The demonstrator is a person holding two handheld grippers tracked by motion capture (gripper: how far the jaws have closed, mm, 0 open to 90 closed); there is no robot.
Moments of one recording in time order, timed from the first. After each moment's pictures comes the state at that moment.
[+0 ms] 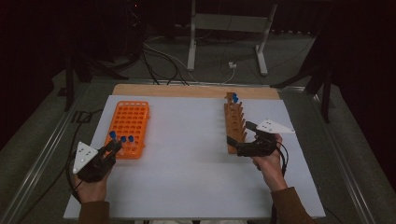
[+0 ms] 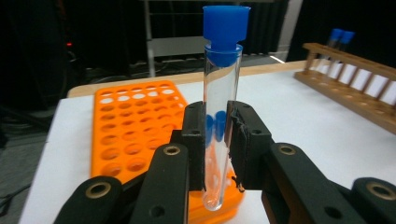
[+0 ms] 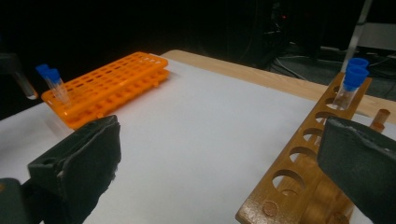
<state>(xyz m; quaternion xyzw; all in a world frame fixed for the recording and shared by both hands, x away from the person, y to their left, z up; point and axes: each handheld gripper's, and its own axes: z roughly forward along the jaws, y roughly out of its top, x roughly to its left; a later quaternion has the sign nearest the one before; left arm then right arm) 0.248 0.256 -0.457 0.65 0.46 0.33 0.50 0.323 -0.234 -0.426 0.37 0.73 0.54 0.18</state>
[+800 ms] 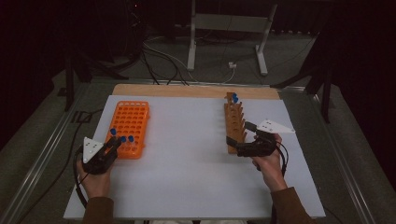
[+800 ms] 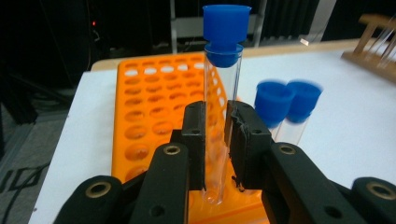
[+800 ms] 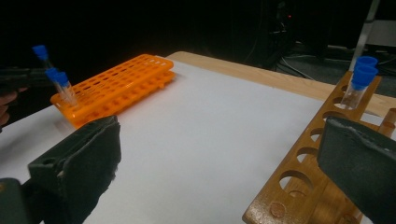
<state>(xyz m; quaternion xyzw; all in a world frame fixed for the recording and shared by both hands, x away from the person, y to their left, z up) 0.279 0.260 -0.487 0.66 0.50 0.34 0.45 0.323 -0.234 -0.426 0.37 0.73 0.55 0.17</state>
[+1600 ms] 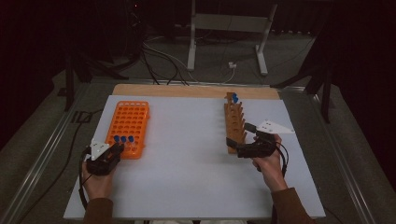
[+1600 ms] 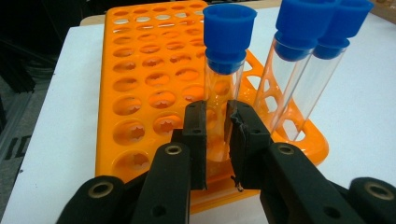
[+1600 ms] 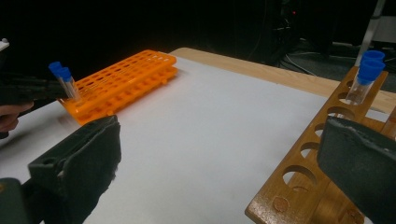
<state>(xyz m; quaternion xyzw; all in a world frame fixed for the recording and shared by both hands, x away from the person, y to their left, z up) 0.284 0.258 -0.503 0.69 0.52 0.30 0.40 0.323 -0.235 -0.429 0.37 0.74 0.55 0.16</state>
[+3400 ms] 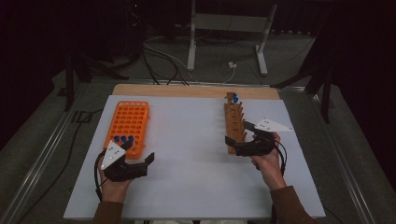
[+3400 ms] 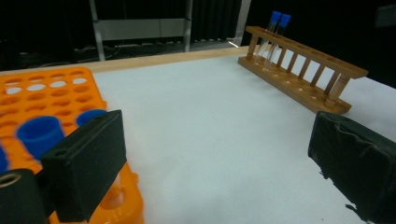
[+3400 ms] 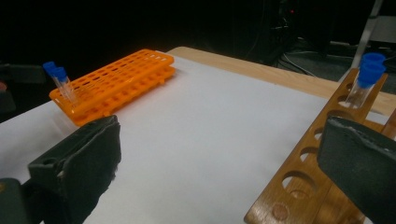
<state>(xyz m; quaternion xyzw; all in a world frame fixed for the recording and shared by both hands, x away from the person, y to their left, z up) 0.258 0.196 -0.467 0.70 0.43 0.24 0.52 0.327 -0.230 -0.426 0.37 0.74 0.54 0.17</state>
